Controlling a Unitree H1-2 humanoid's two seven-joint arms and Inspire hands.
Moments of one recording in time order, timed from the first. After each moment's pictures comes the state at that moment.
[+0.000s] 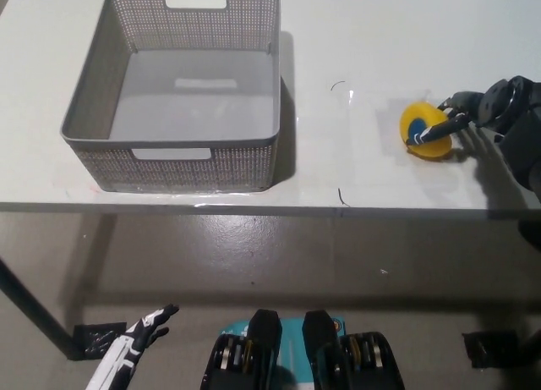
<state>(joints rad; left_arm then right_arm) 0.10 0.23 -0.06 0.14 0.00 -0.30 -0.19 -1.26 -0.28 0.49 1.43 -0.47 0.19 0.40</state>
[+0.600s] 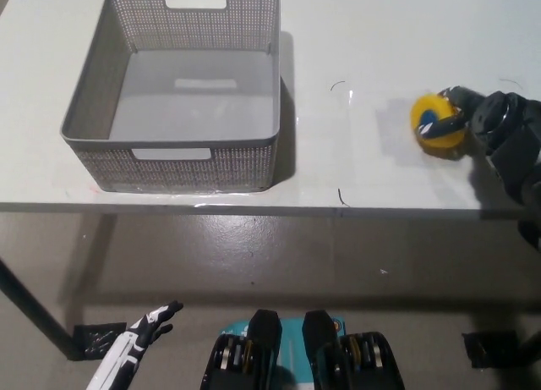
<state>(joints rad) 0.09 0.23 -0.06 0.14 0.00 -0.29 -0.21 -1.21 -0.26 0.41 1.43 -0.45 0.15 0.18</state>
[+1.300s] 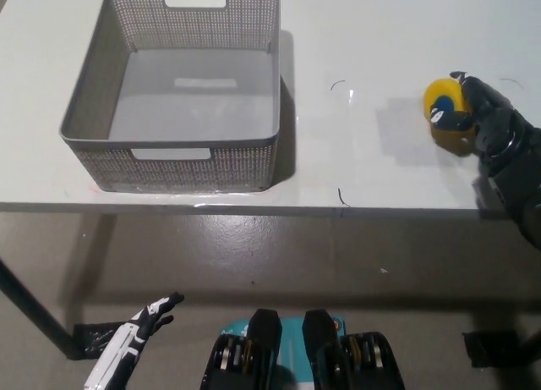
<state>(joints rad) 0.07 0.24 -0.06 0.14 0.00 -0.29 -0.21 -1.16 -0.26 0.32 1.44 -0.41 0.01 -0.09</state>
